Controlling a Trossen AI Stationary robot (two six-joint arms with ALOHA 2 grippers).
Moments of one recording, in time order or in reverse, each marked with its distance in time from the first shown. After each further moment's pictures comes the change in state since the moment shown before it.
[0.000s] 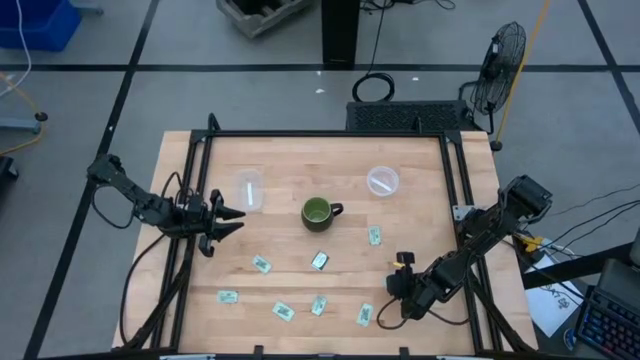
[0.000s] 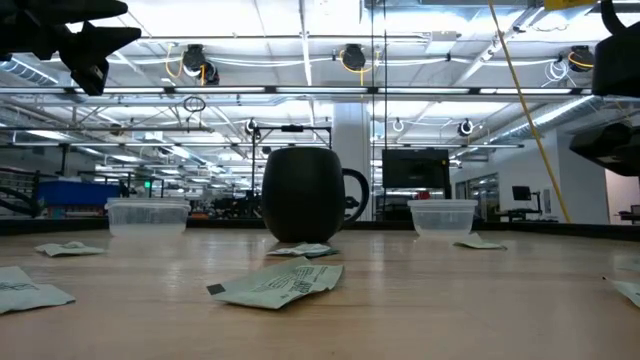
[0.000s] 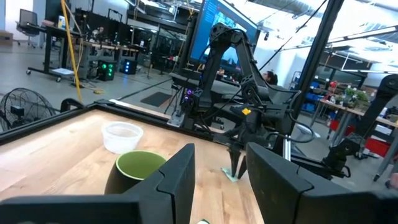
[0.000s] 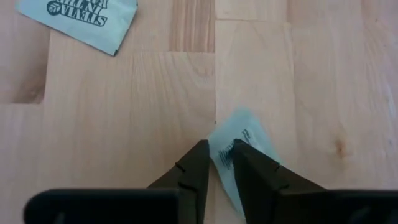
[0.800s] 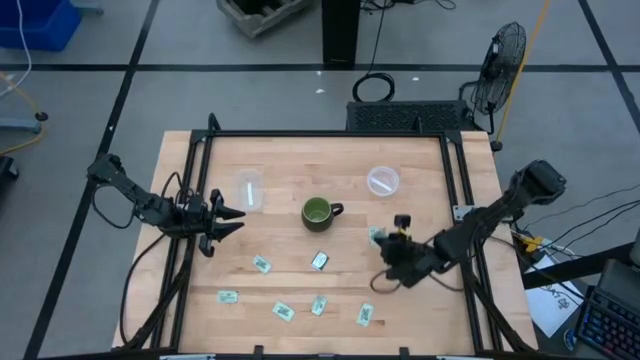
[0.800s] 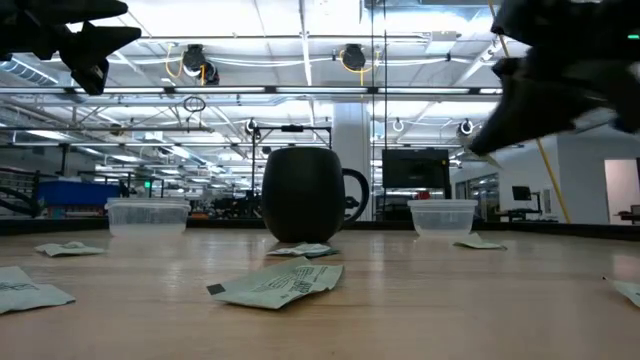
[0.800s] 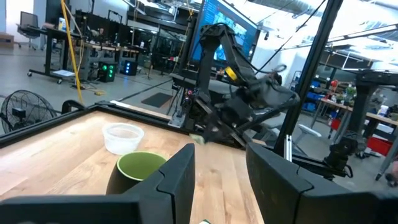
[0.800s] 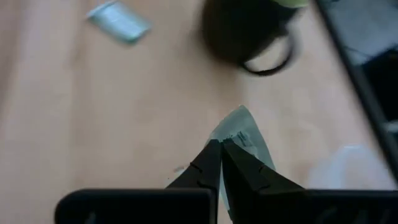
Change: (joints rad) left arm 0.000 0.000 0.000 0.001 -0.001 0.010; right arm -0.217 -0.272 -0.005 0.014 0.422 -0.368
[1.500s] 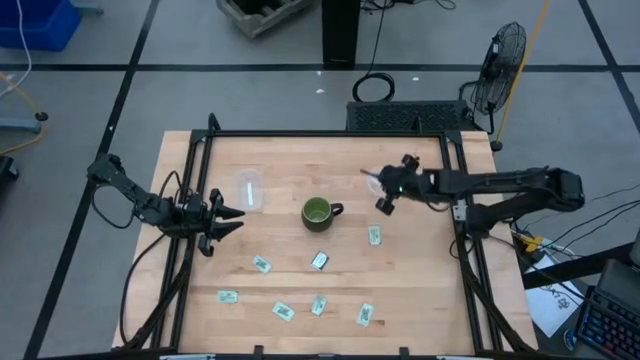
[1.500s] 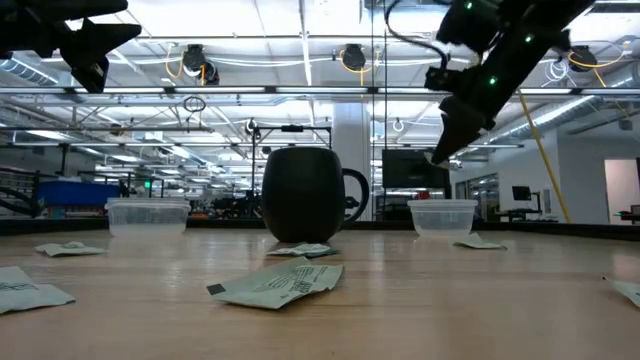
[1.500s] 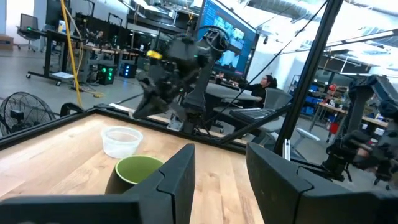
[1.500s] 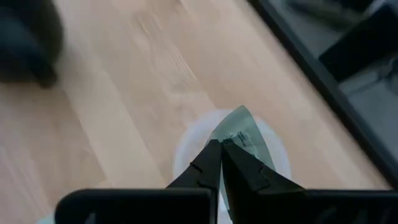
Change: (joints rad) left arm 0.000 0.000 0.000 0.021 0.000 0.004; right arm -0.756 -0.177 0.003 -0.028 -0.403 -0.163
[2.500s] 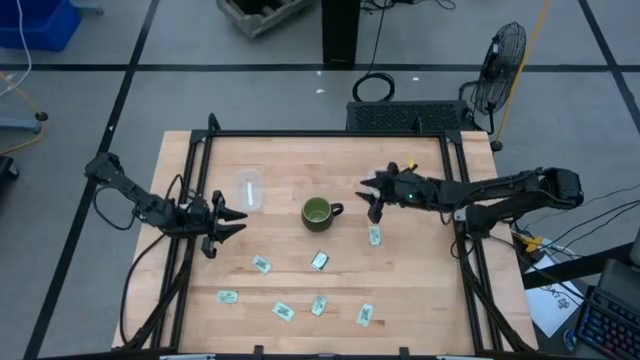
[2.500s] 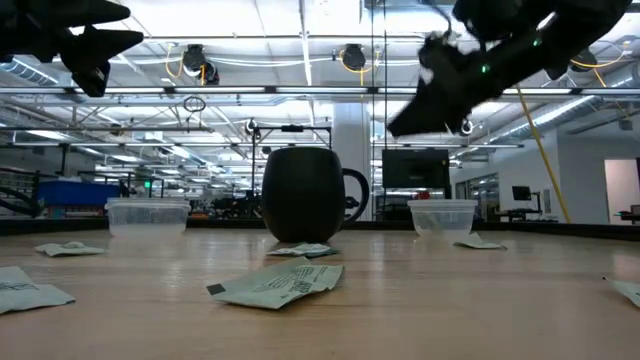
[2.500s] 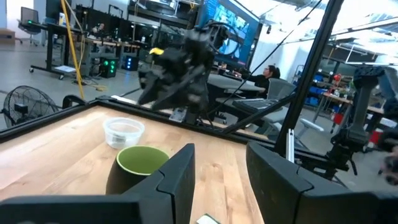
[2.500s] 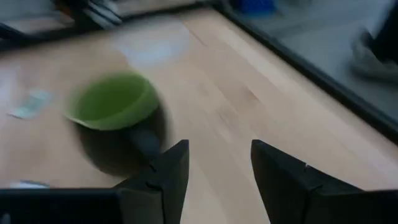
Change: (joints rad) left arm 0.000 0.054 0.000 -0.002 -0.002 -0.014; right arm 0.113 0.010 -0.164 0.660 -0.137 0.011
